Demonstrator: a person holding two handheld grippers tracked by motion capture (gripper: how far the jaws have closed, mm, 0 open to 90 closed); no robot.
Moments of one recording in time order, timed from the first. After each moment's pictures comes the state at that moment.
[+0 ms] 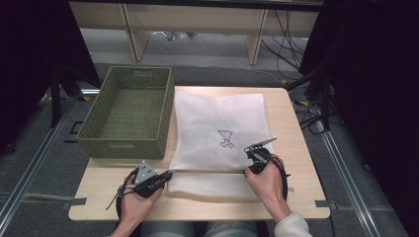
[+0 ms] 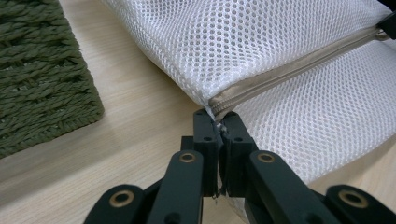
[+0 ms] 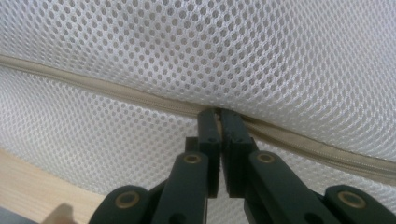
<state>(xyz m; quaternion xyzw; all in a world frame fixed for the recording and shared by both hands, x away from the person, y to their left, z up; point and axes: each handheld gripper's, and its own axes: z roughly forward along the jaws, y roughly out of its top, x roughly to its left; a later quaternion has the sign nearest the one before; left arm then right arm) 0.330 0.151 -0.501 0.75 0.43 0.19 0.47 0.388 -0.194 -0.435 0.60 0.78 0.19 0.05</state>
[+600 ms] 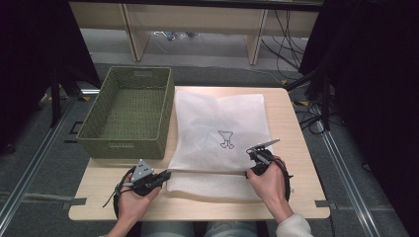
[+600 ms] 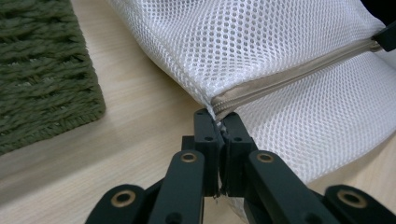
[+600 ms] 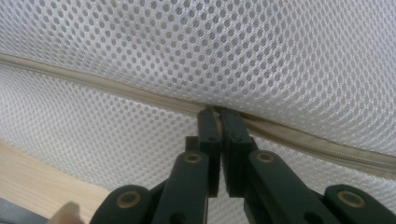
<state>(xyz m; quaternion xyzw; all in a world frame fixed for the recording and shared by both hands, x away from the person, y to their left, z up) 0.334 0.158 -0.501 0.74 0.43 0.17 0.48 0.385 -0.199 -0.437 0.62 0.76 0.18 0.02</state>
